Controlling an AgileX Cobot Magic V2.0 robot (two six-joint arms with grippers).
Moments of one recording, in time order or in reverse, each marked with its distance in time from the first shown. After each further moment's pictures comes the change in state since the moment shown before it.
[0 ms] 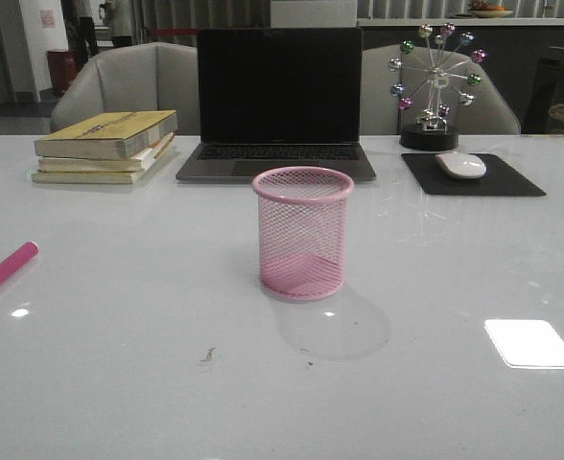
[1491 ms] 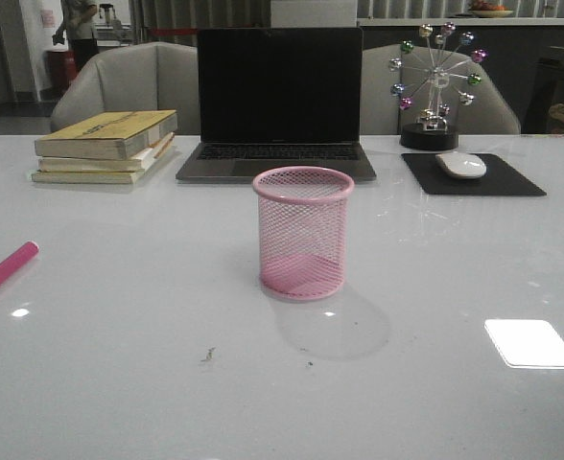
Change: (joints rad) left arm 0.000 0.592 -0.767 0.004 0.734 0.000; right arm 0.000 0.453 -0.696 0.000 0.842 0.000
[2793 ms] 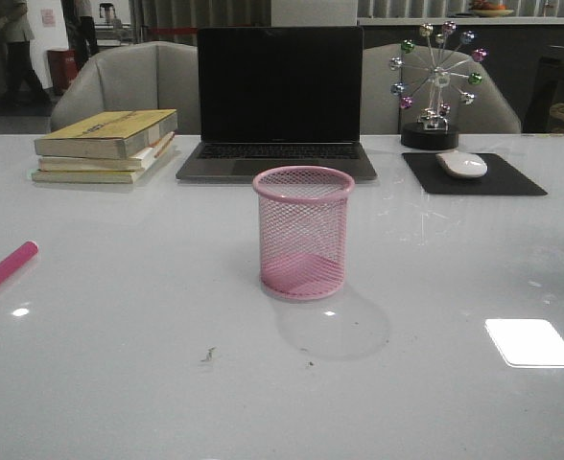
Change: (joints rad) left arm -0.520 0.076 0.060 -0.014 -0.047 0.053; right arm -0.172 1.236 -0.502 0.000 0.029 -0.015
